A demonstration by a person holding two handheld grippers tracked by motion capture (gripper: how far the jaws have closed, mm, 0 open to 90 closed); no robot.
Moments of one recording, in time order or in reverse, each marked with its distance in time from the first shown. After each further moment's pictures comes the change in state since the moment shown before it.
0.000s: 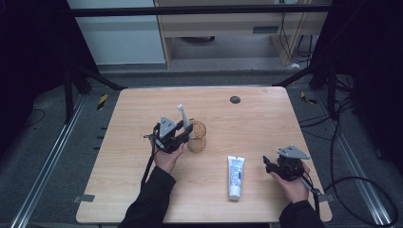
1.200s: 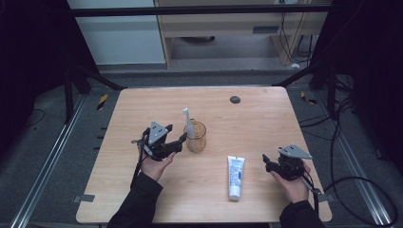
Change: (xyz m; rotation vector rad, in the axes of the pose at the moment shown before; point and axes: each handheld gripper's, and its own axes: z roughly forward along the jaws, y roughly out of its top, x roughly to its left) left arm 0.005 0.007 -0.046 0.068 -0.001 0.055; right arm 0.002 0.008 -0.009 -0.036 0.018 0.029
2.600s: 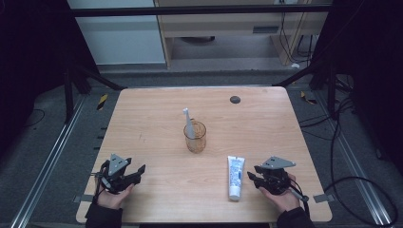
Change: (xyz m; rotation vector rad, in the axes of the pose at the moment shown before) left arm 0.056 -0.093 -0.097 0.248 0.157 -0.027; right arm 0.054 -0.003 -0.017 0.142 0.277 -0.094
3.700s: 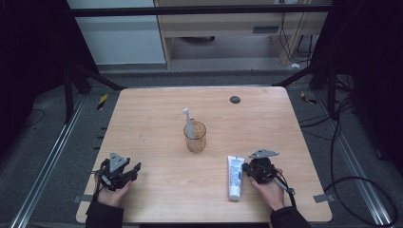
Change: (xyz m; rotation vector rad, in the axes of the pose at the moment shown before) left arm 0.010 -0.004 0.015 0.041 0.055 0.011; right arm -0.001 0.014 0.050 0.088 -0.047 0.089
